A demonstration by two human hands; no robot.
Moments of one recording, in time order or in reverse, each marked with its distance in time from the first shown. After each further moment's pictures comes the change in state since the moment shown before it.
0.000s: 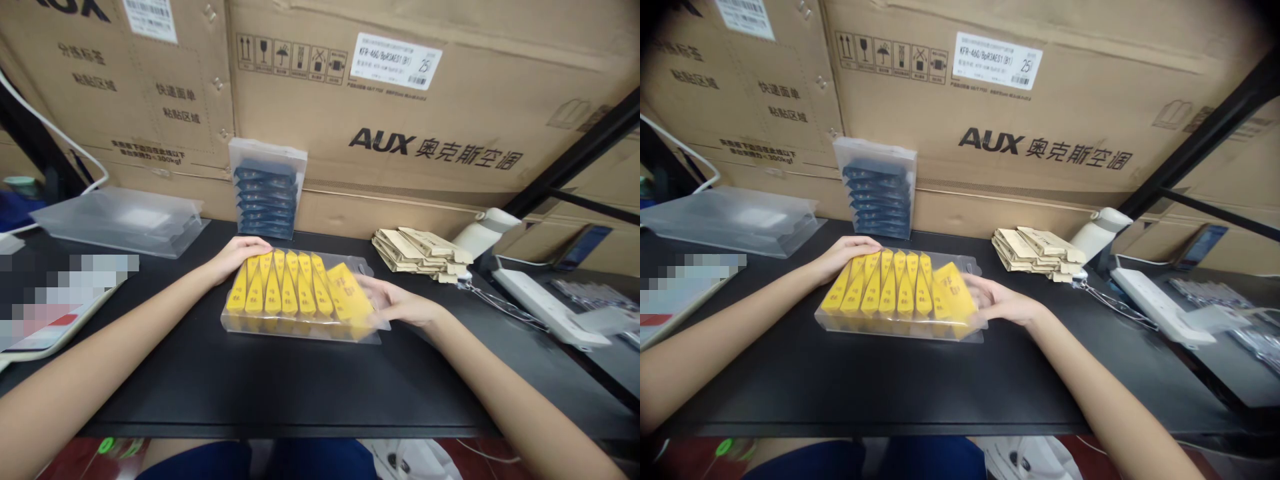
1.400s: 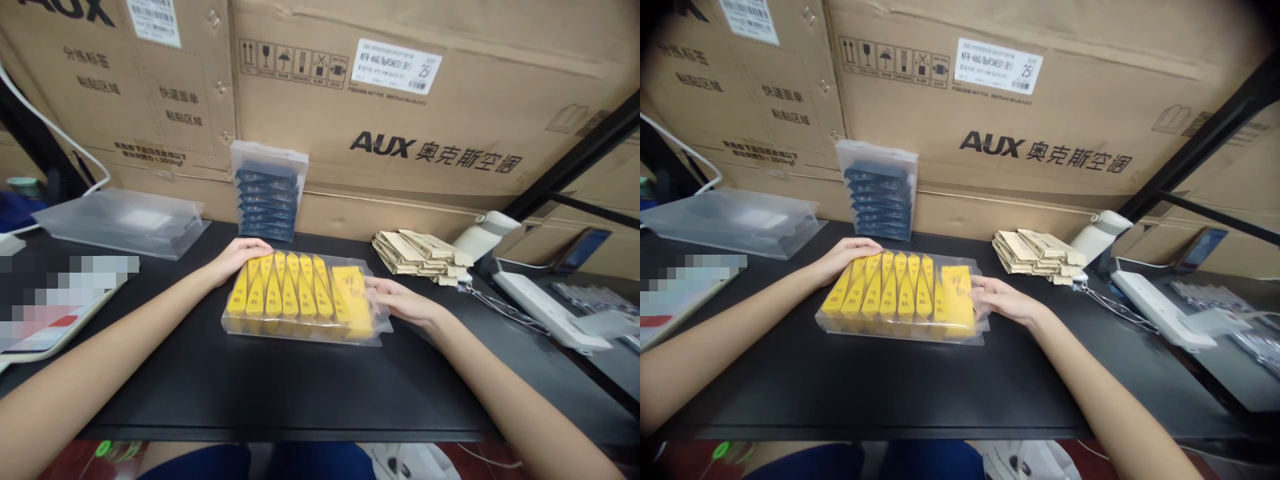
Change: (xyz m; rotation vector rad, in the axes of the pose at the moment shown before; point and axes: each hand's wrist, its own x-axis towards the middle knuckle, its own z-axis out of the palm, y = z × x) left_hand -0.001 0.002 0.000 -0.006 -0.002 0.005; right_hand 0.002 -0.002 -0.008 -0.056 0.208 0.069
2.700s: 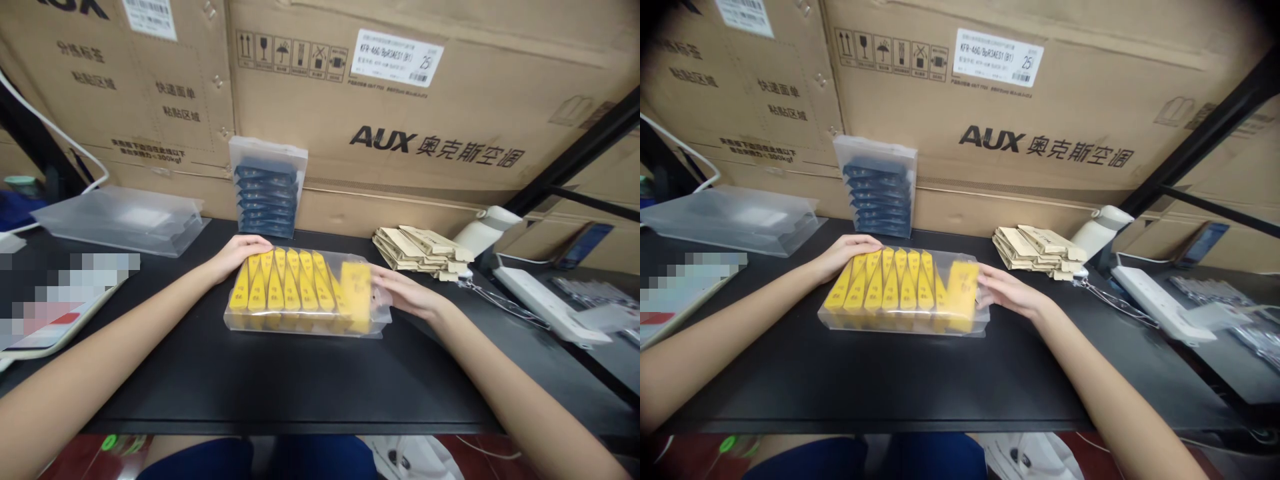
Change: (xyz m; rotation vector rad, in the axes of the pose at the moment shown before) left_hand 0.002 -0.003 -0.002 -0.013 0.002 0.004; right_hand -0.002 -0.001 -0.008 0.124 0.057 -0.030
